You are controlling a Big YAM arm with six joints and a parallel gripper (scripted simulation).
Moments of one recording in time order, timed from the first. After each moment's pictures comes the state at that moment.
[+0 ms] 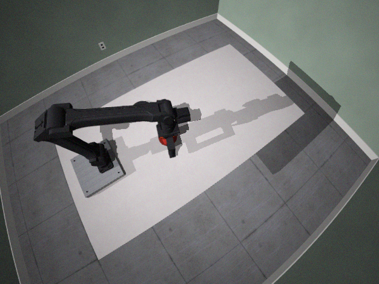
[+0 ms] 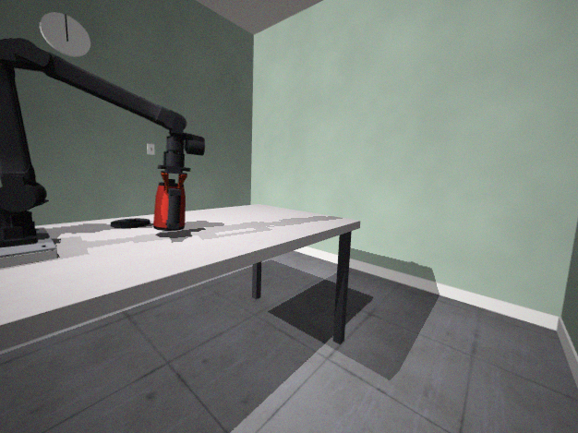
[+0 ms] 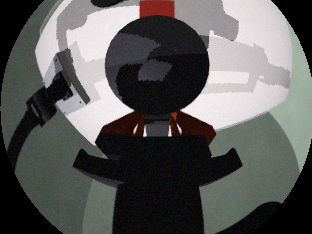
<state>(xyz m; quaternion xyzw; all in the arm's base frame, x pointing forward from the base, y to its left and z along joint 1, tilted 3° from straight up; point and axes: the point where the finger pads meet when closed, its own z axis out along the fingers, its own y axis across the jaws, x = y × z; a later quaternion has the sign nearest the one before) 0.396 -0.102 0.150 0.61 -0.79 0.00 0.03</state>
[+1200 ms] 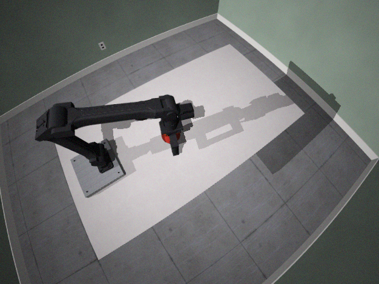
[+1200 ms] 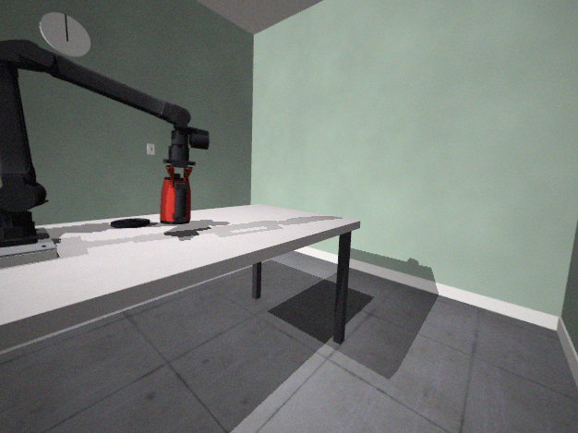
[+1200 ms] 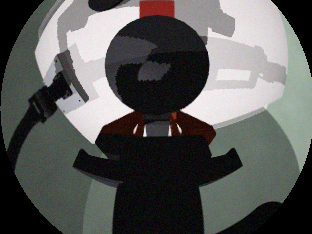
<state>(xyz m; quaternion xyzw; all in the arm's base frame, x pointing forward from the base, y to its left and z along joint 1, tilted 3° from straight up) 0.415 -0.105 0.172 0.61 -0.79 0.01 0.02</state>
